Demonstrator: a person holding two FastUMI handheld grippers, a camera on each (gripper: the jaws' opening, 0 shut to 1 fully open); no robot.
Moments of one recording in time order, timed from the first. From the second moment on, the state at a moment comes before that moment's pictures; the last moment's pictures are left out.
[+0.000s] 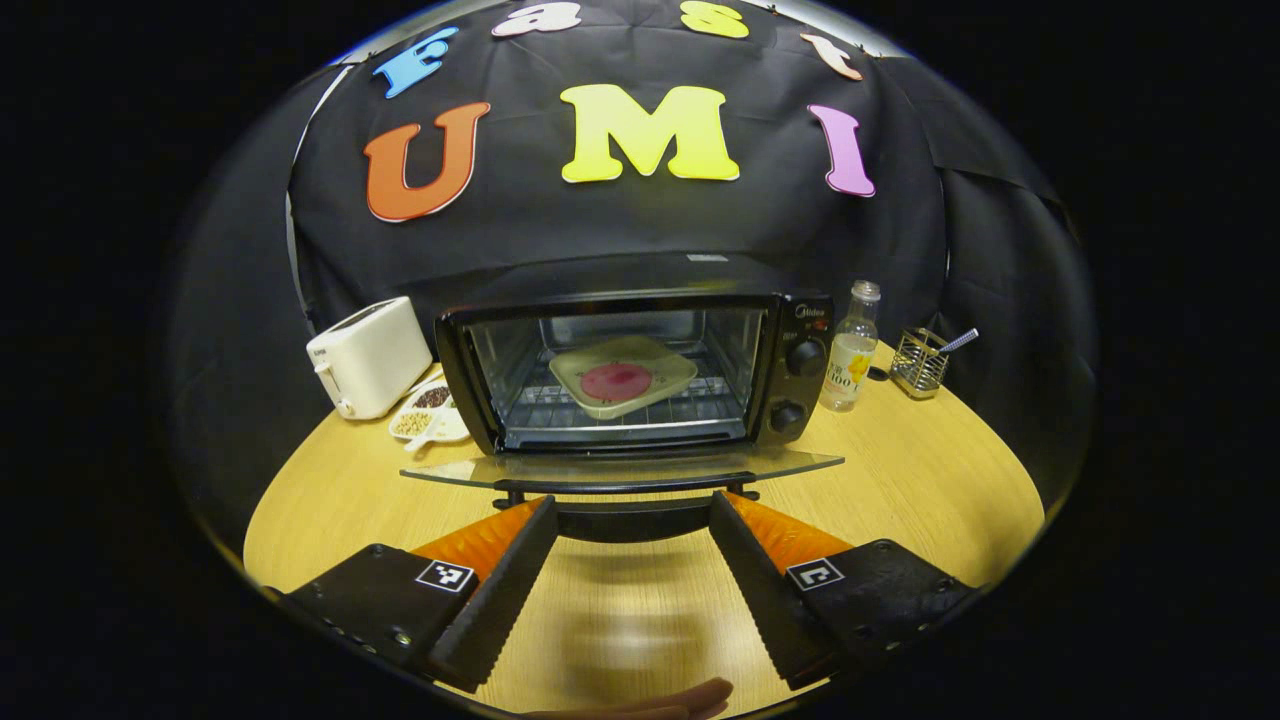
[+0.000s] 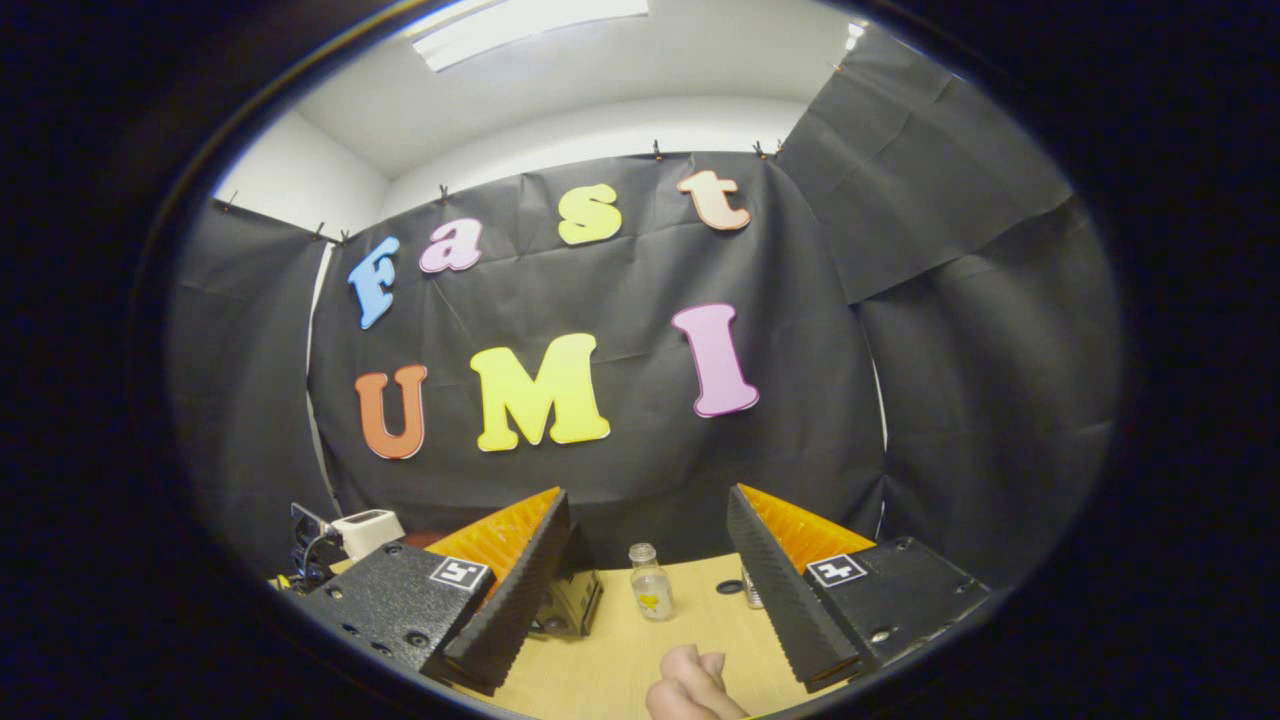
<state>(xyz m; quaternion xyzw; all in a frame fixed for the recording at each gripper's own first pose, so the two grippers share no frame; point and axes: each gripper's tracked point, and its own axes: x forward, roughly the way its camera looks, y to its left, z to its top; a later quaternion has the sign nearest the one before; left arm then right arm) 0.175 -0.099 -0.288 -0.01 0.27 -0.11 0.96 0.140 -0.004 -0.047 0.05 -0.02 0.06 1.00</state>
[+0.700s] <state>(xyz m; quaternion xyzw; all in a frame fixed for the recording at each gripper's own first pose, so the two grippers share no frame) 0.250 -0.092 -0.266 -0.04 0.25 -0.08 0.96 0.082 0.005 -0.047 -0.03 0.01 0.04 1.00</state>
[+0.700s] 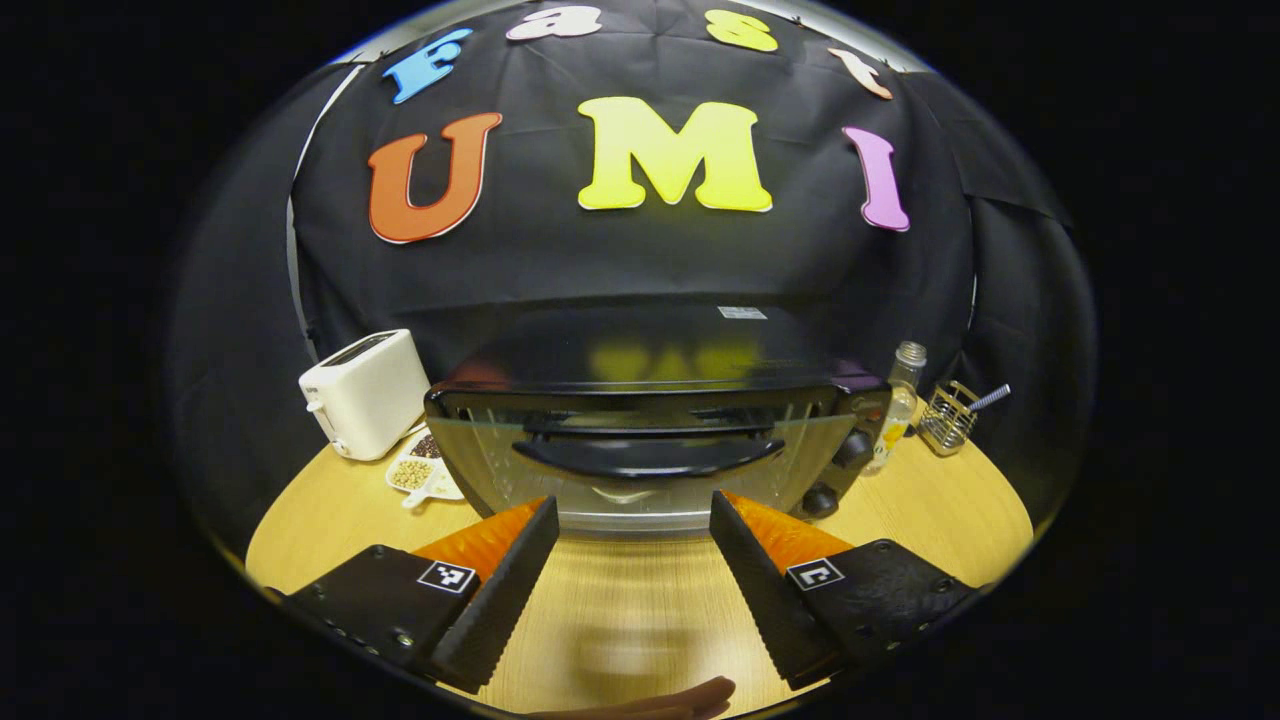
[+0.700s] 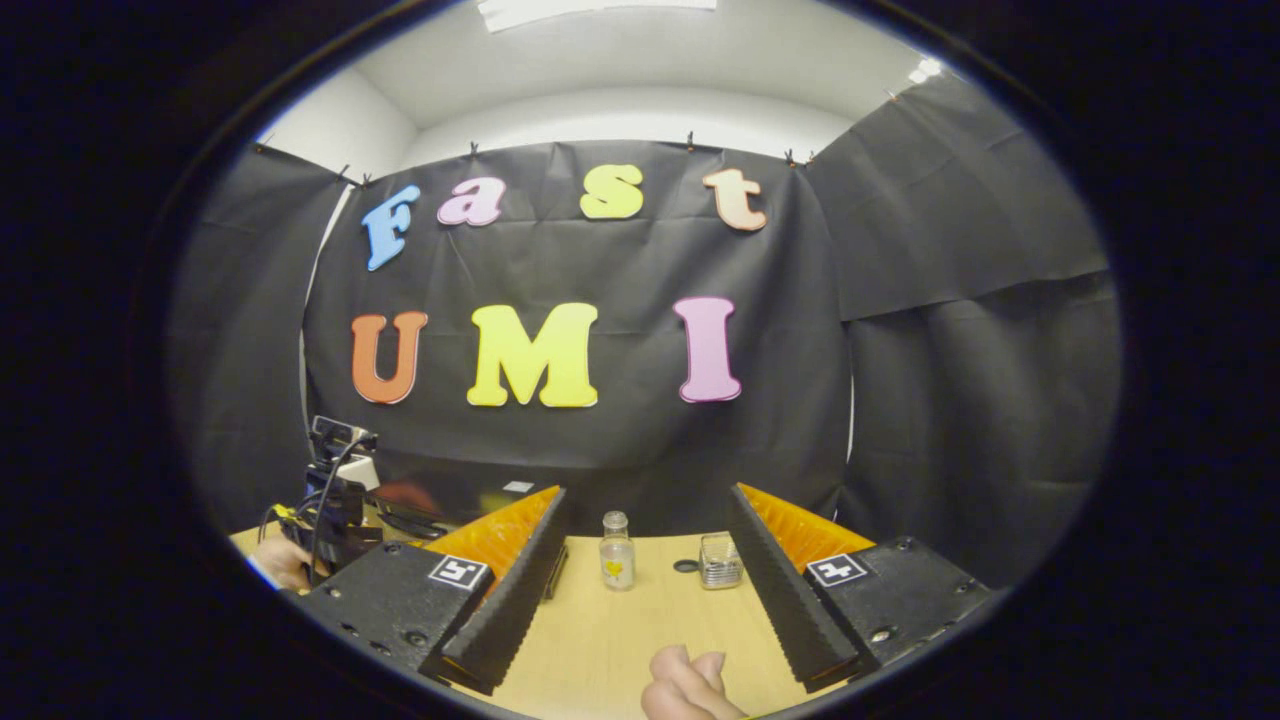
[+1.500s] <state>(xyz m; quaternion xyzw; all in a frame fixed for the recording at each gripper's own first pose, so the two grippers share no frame) 0.064 -0.052 -0.137 -0.02 0.13 -0.04 0.99 -0.043 0.003 -0.061 -0.02 -0.01 0.04 1.00</state>
